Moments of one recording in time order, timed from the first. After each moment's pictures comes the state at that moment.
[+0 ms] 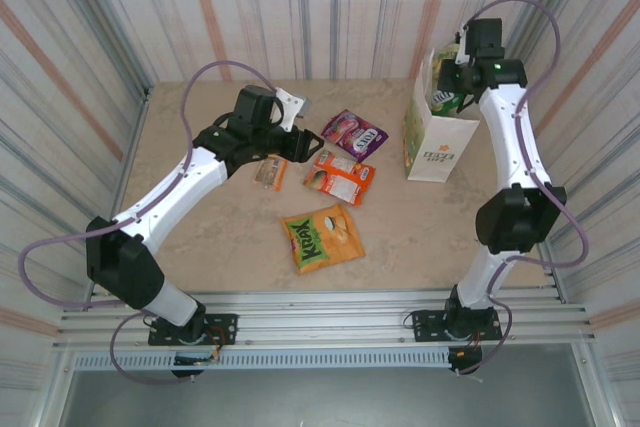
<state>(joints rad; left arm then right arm) -0.54 1.53 1.41 -0.53 0.32 -0.13 0.04 1.84 2.03 -0.95 0.05 0.12</state>
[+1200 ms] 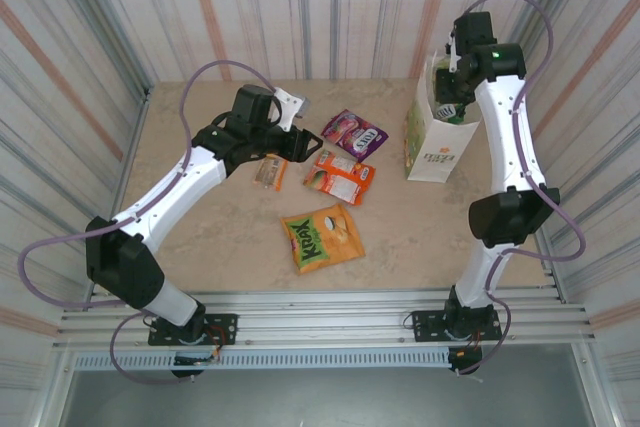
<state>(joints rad) -0.53 1.53 1.41 -0.53 0.36 -0.11 0.10 1.88 2.25 -1.36 0.16 0.07</state>
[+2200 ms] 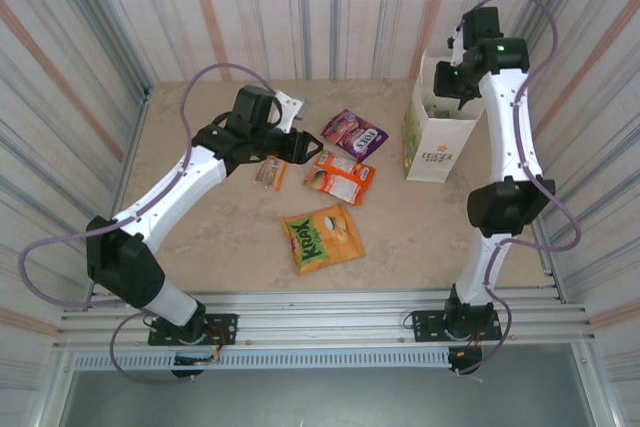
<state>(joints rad) -0.53 1.52 1.41 -0.59 0.41 -0.19 0.06 1.93 2.36 -1.37 -0.05 0.13</state>
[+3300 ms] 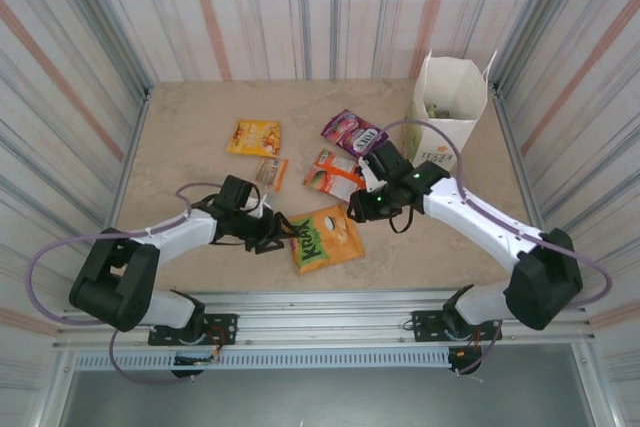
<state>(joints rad) -0.43 1.39 0.58 -0.28 0.72 -0.77 0.67 1.38 1.06 -0.81 -0.21 0.41</state>
